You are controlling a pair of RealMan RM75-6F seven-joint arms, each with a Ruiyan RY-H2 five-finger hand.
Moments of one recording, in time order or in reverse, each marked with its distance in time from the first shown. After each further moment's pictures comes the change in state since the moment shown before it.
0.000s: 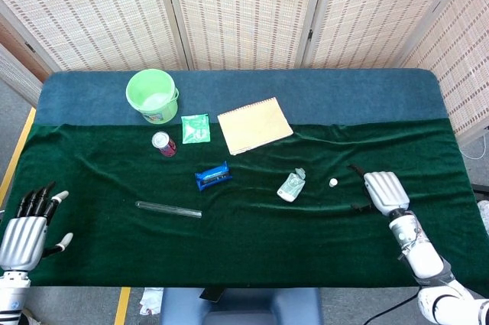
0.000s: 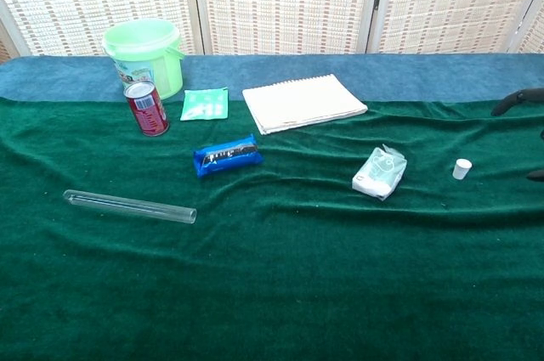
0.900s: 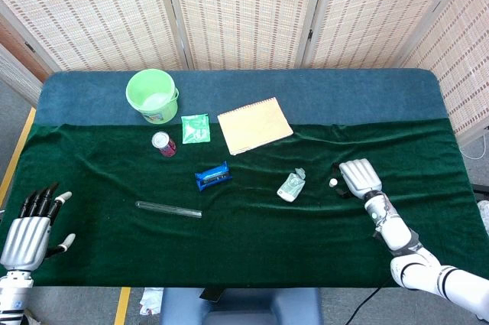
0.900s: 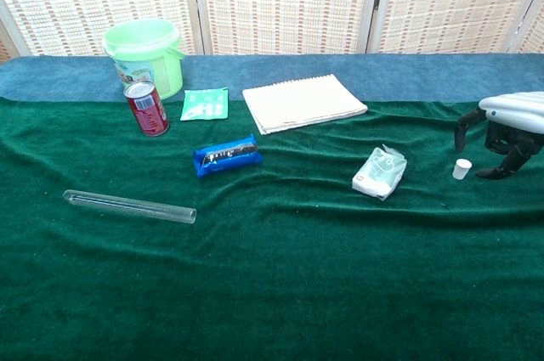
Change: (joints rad) left arm -0.004 -0.006 0.004 -0.005 -0.003 -0.012 0.022; right arm 0.151 -0.201 0.014 0.306 0.026 -0.179 -0.038
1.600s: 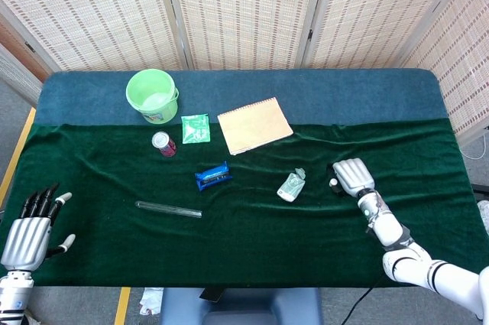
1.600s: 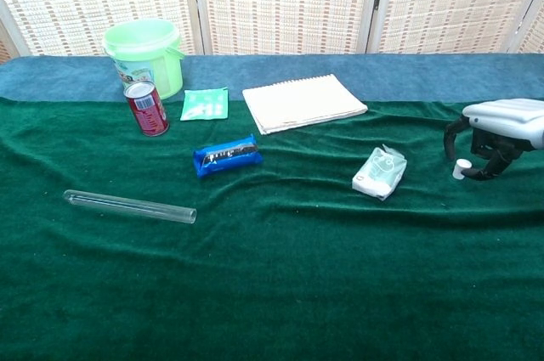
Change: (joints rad) left arm 0.000 -0.009 0.002 0.017 -0.003 -0.004 -0.009; right arm 0.036 -0.042 -0.003 0.047 0.031 -0.038 -0.023
